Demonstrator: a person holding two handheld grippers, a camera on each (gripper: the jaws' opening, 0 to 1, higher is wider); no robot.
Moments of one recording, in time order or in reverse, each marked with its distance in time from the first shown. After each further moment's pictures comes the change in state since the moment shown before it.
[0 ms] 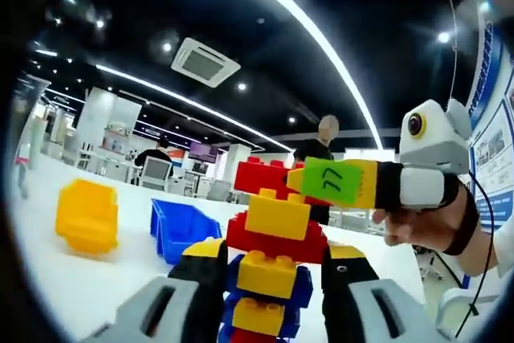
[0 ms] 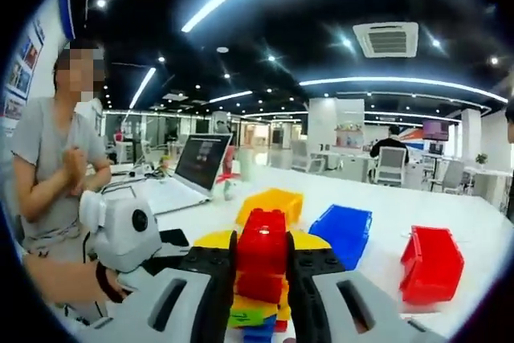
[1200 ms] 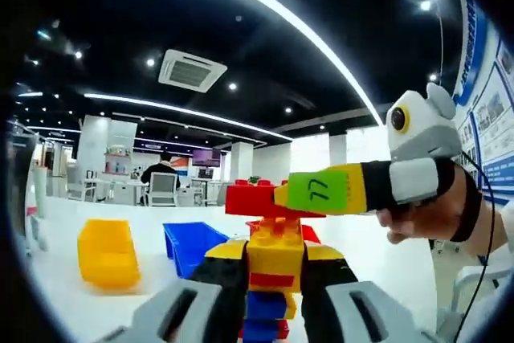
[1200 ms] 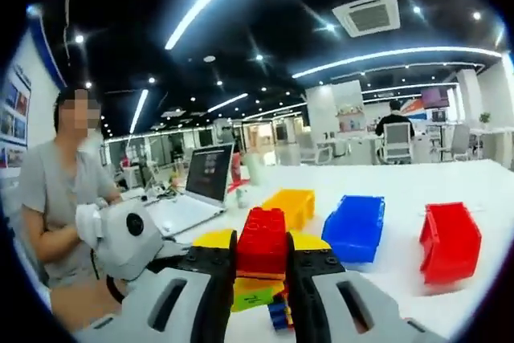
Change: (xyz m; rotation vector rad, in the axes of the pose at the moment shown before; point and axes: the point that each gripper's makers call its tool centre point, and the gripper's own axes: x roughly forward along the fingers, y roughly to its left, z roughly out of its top) left arm -0.004 -0.002 0.030 0.153 0.051 0.040; right arm 0.002 0.008 0.012 0.138 -0.015 0.064
